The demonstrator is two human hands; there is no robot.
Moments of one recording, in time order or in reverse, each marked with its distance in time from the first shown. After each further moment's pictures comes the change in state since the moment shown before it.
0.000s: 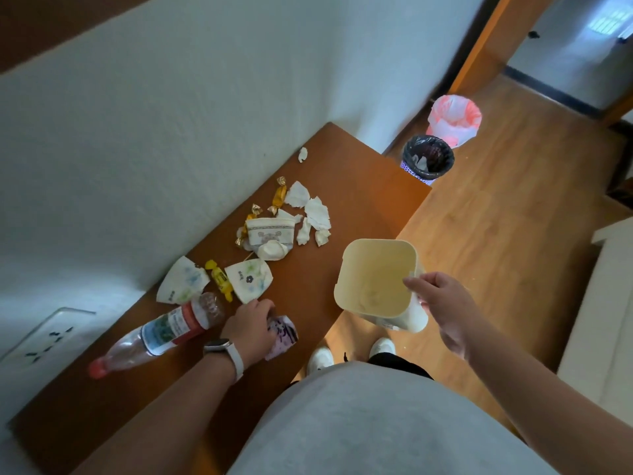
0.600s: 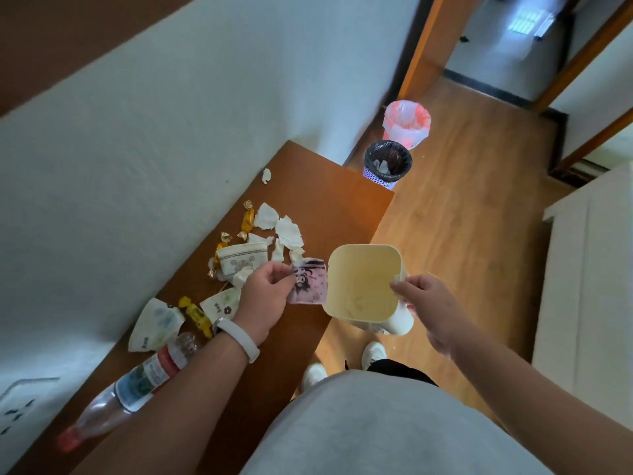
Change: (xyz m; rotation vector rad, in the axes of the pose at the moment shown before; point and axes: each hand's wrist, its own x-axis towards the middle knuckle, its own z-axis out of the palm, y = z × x) left_hand 0.024 0.095 -0.076 -0.944 0.157 0.043; right_hand -0.005 -0.002 -0.006 0.077 0.112 -0.003
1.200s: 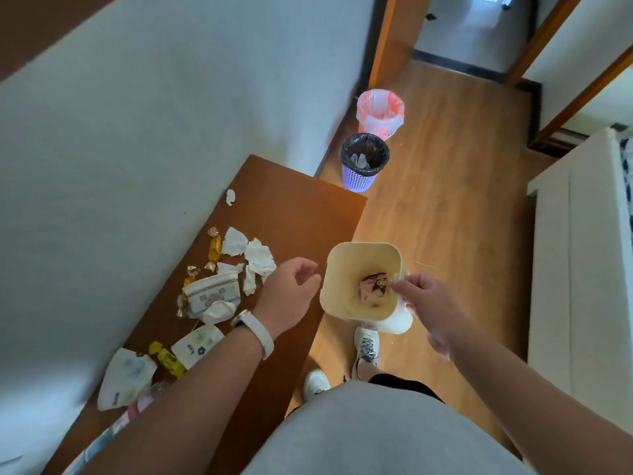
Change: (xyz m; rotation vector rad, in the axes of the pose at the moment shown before) left_hand 0.043 0.048 0.067 0.374 -0.257 0.251; right_hand 0.034 -0.017 -0.037 0.132 0.038 0.056
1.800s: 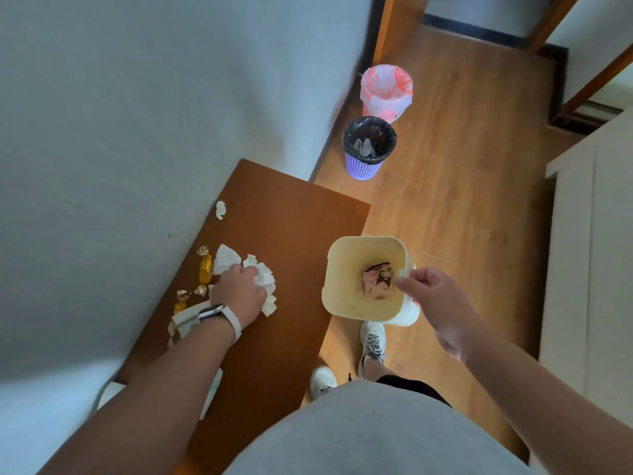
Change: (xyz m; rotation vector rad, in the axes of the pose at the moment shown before) left_hand 0.095 -0.084 -0.033 0.780 -0.020 -0.212; right_hand 0.052 -0.038 -0.007 -0.049 -0.004 0.036
